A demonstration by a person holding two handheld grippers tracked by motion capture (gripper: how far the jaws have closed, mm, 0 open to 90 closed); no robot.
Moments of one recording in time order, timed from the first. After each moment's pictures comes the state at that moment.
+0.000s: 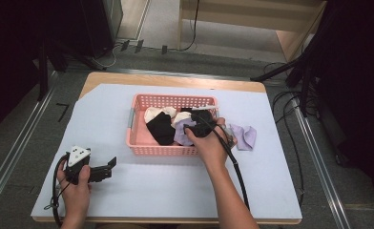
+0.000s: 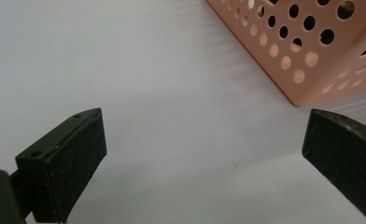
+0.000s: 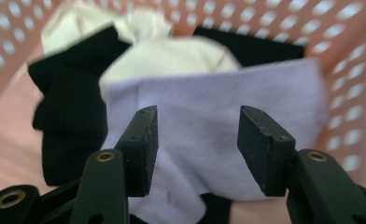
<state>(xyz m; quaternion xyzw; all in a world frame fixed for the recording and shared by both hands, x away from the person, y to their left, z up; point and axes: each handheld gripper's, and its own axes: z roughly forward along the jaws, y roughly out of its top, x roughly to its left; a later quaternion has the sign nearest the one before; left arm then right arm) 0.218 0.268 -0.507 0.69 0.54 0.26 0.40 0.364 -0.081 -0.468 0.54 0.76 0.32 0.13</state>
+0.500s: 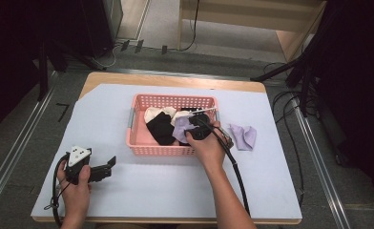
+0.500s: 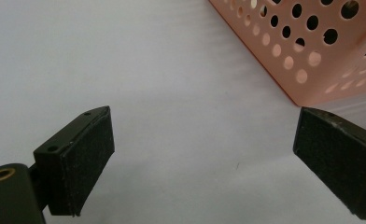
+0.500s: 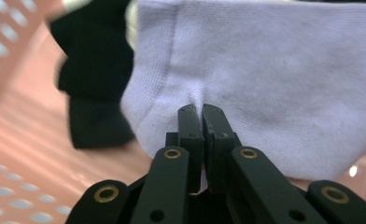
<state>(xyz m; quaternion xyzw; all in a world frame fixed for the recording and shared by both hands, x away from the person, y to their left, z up) 0.218 0.268 -0.507 0.69 0.55 0.26 0.39 0.361 -0.081 -0.473 0.54 0.77 0.33 0.06</state>
